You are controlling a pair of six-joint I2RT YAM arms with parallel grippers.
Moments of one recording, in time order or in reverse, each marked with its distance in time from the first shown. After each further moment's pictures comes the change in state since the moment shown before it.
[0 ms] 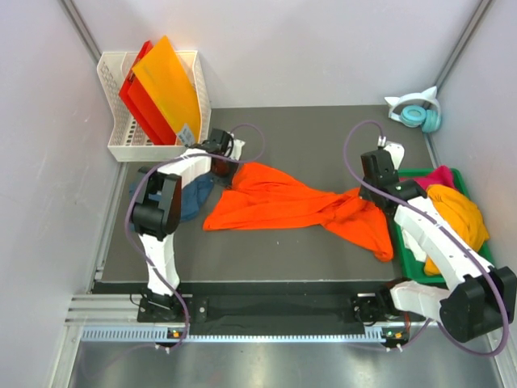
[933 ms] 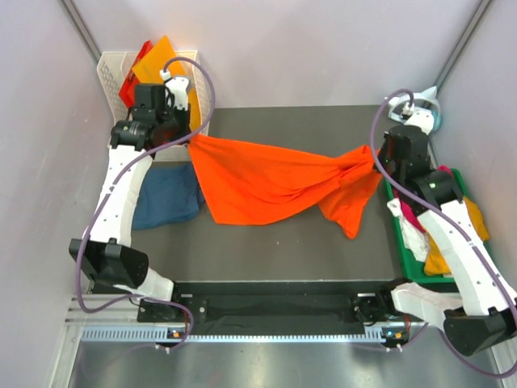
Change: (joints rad) left arm 0.172 -0.491 0.306 -0.307 -0.007 -0.008; right arm -0.010 -0.074 0.321 -0.068 0.016 -0.093
